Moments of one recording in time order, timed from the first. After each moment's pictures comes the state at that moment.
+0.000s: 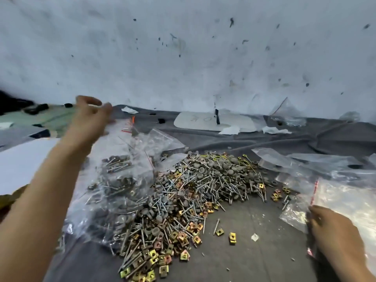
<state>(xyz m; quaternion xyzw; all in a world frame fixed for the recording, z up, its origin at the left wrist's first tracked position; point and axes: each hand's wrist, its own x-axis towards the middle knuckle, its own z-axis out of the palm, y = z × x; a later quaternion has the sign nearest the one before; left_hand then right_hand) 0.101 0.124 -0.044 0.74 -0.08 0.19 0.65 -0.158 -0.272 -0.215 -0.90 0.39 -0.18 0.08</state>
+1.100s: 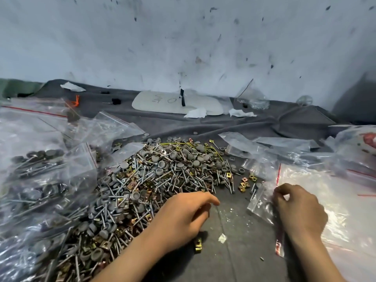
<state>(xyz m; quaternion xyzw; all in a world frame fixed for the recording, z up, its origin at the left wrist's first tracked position) -0.014 -0.055 -0.205 0.74 -0.55 0.00 0.37 -0.133 -0.278 -0.211 -0.85 0.44 -0.27 0.09</state>
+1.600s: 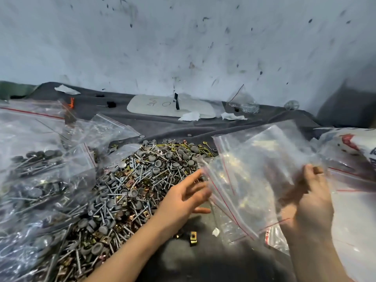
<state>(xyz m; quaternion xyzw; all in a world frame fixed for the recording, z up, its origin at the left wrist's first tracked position) -0.023 -0.060 -0.200 0.58 -0.34 -0.29 0.68 -0.146 -0.225 -0.148 -0.36 0.17 -0.49 0.77</state>
